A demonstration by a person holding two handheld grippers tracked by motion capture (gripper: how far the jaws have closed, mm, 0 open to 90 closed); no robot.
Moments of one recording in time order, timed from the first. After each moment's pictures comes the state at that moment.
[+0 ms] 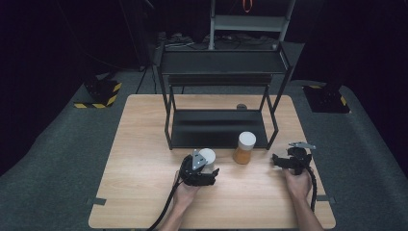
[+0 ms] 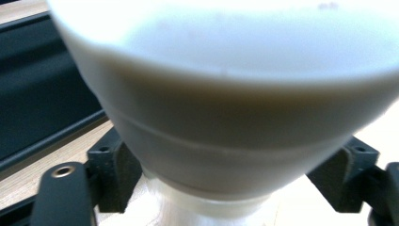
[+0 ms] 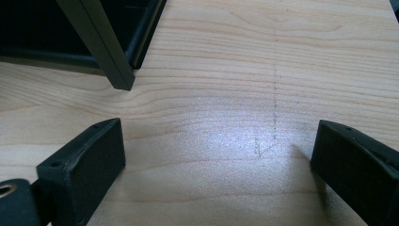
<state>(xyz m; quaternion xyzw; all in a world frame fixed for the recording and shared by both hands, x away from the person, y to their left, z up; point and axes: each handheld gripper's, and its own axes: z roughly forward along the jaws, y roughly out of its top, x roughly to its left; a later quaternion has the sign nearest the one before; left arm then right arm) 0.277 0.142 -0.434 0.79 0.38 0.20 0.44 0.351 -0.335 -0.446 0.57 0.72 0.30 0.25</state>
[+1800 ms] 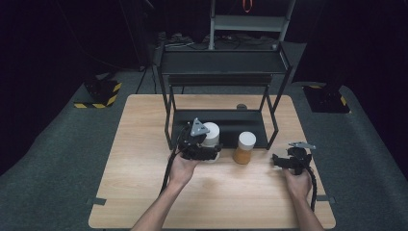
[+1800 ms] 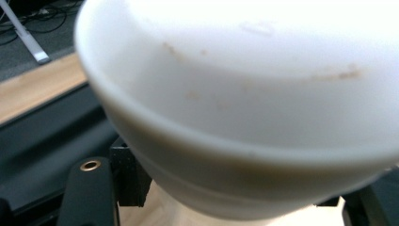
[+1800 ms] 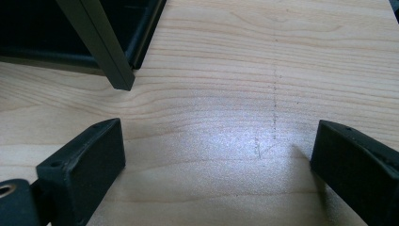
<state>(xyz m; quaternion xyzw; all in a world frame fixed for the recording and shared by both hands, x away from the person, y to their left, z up) 0.316 0.153 -0.293 0.80 0.36 0.17 0.44 0.351 -0.335 -0.446 0.57 0.72 0.30 0.25</state>
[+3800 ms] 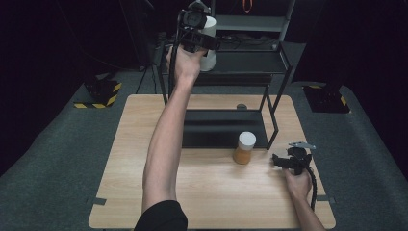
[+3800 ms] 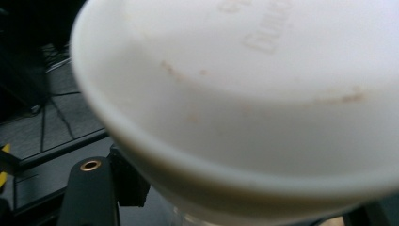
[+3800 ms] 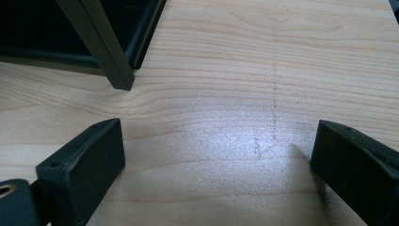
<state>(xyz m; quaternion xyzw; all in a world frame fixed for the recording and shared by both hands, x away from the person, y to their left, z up) 0.448 0.116 -0.083 0.74 0.49 0.25 0.38 0.351 -0.335 -0.446 0.57 0.72 0.30 0.25</state>
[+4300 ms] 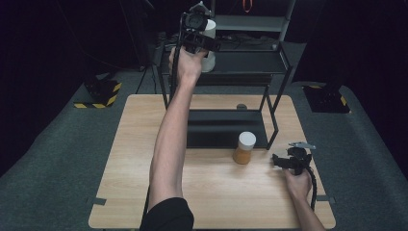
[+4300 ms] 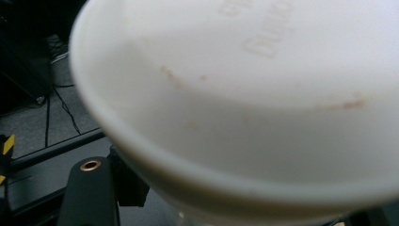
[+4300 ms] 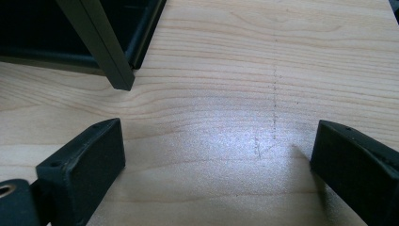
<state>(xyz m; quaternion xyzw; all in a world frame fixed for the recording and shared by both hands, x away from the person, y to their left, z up) 0.462 0.112 -0.091 0.74 0.49 0.24 0.38 0.351 -0.335 -0.446 0.57 0.72 0.30 0.25</state>
